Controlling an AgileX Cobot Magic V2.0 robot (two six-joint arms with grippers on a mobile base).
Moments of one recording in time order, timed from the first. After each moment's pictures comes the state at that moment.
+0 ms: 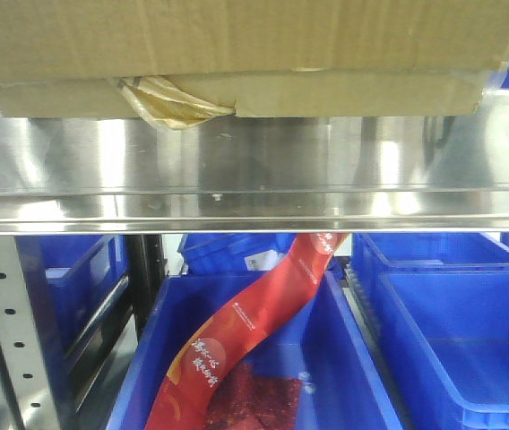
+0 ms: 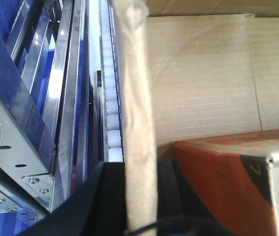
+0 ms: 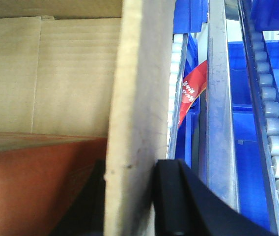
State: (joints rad) left arm -0.49 1.31 -1.60 0.40 1.00 -0.48; right arm 0.30 1.29 -1.52 -0.09 0.90 0.35
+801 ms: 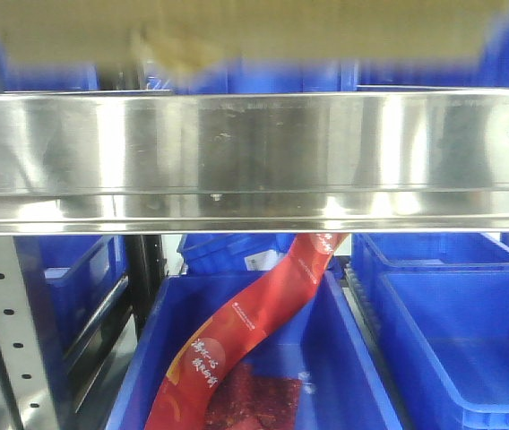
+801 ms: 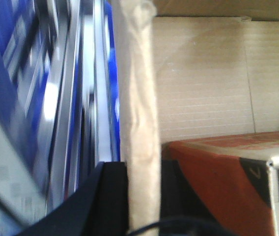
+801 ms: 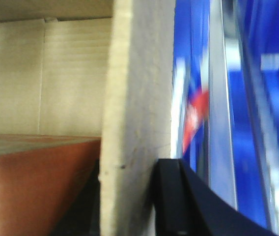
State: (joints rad) left arm -0.49 1.34 -1.74 0.39 0.99 -0.48; right arm 0.30 1.32 -1.67 -0.09 0.91 0.34
